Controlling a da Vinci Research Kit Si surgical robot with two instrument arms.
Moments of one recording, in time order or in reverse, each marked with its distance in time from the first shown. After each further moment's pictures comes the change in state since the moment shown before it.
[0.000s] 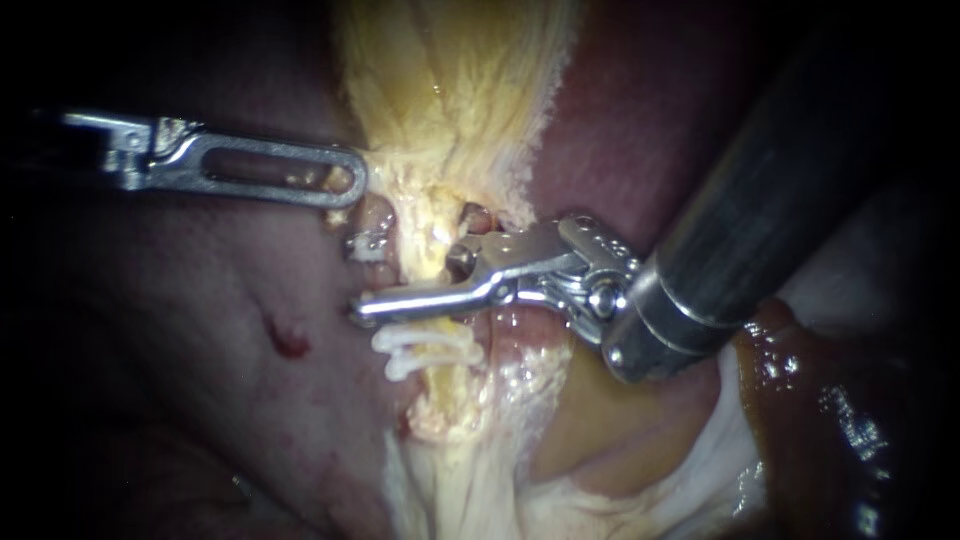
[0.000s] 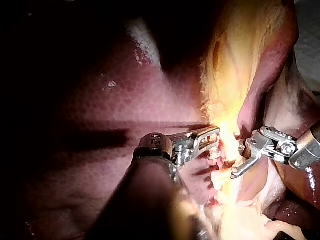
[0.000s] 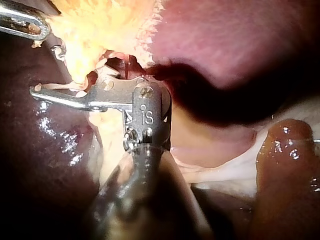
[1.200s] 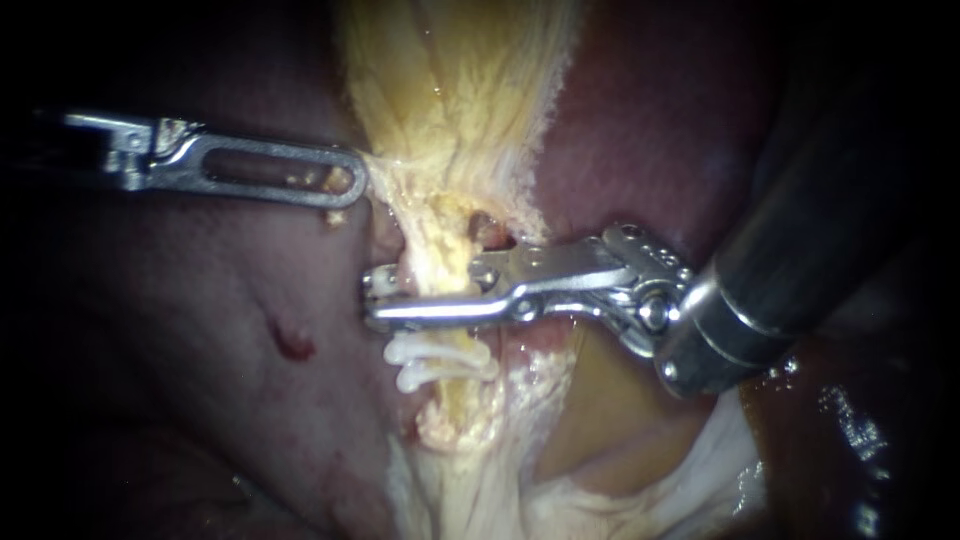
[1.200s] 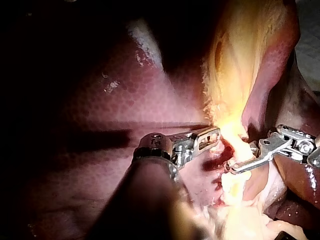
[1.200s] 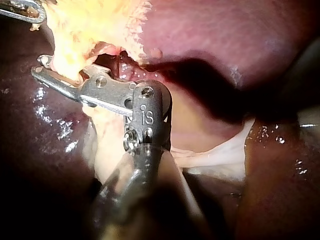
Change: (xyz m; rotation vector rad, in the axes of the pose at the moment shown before) right arm 0.001 -0.003 -0.002 0.013 -0.019 0.010; left arm 0.000 0.000 0.000 0.001 0.000 0.002
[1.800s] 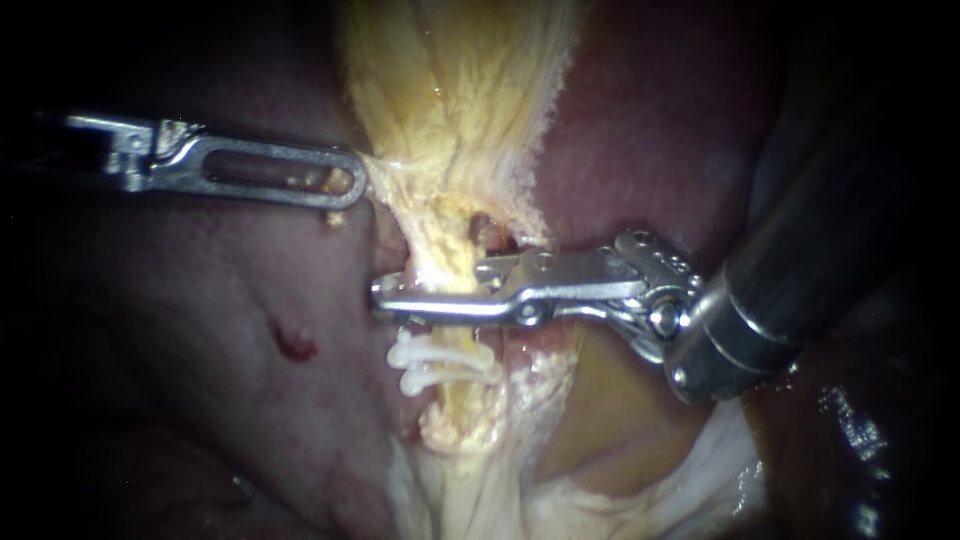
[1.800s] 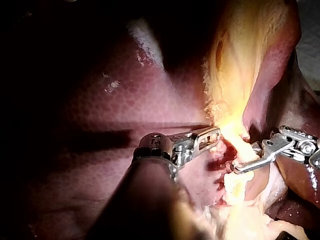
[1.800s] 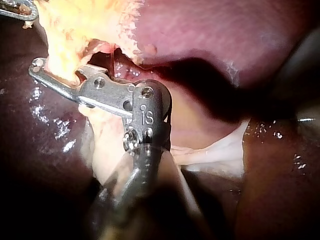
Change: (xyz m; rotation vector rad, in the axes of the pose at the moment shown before) right arm -0.001 0.000 0.000 0.012 -0.007 0.000; left arm 0.000 0.000 0.000 0.000 0.000 0.001
